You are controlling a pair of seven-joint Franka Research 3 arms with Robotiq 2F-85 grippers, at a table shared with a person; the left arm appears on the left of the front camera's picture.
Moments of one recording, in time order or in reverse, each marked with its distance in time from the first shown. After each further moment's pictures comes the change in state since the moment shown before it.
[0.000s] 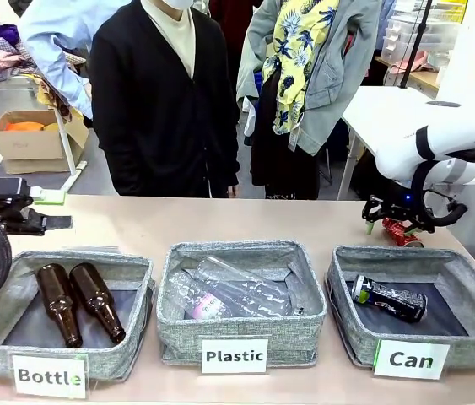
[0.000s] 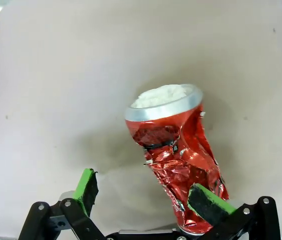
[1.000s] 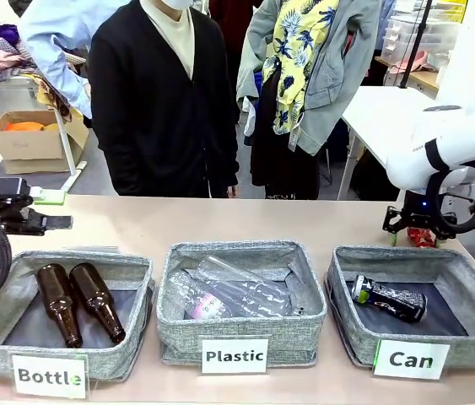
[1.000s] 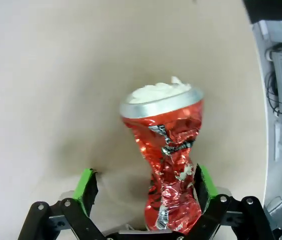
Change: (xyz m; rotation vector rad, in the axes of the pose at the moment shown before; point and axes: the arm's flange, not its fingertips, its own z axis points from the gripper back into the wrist) left arm 0.000 0.000 0.000 0.000 0.000 0.000; right arm -0.003 -0.034 -0.006 -0.190 0.018 -0.056
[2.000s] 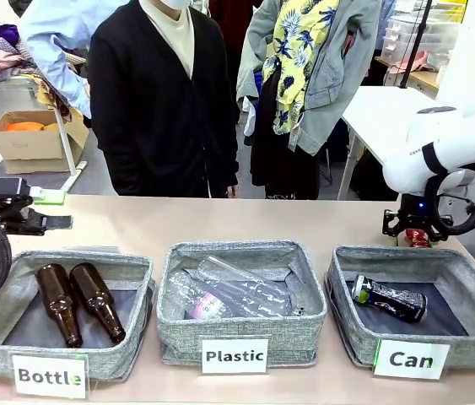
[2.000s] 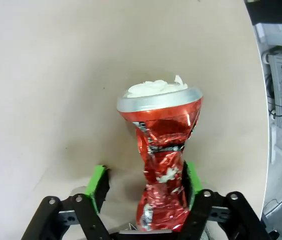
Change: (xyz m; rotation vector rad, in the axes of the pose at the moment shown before) left arm 0.000 0.000 0.000 0.000 0.000 0.000; right arm -0.007 0.010 0.000 -0.007 -0.013 0.023
